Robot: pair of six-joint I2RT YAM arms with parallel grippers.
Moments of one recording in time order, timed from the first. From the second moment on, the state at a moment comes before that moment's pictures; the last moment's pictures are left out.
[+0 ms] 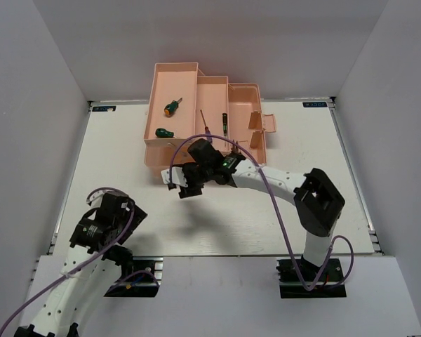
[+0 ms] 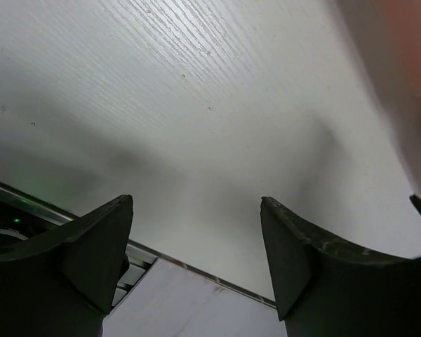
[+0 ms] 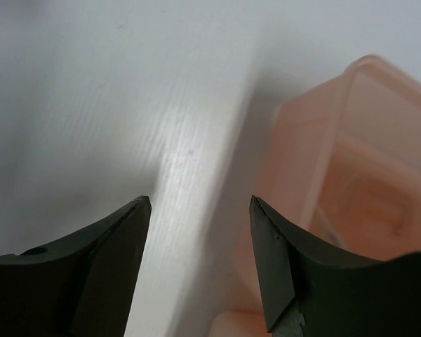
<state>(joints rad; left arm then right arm) -0.31 0.51 0.60 -1.11 -0.20 -1.10 0.97 1.82 1.39 -0.34 -0.49 -0.93</state>
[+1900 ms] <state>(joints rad) -0.12 1.69 0.42 0.66 0.49 -1.32 0.93 1.72 1.50 -0.40 -0.33 -0.69</state>
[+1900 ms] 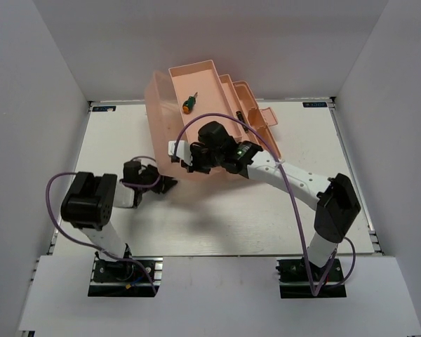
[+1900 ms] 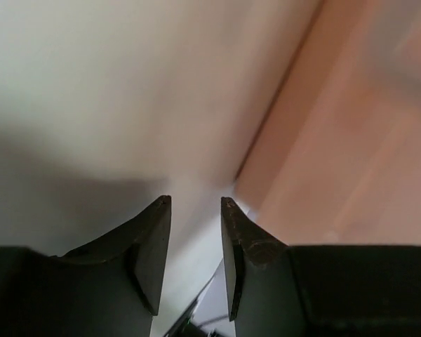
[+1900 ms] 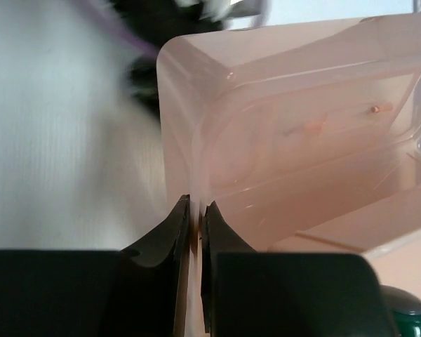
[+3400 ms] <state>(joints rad) -0.03 1.92 0.93 0.50 0.68 -1.25 0.26 1.79 1.82 -0.66 0.03 -0.16</state>
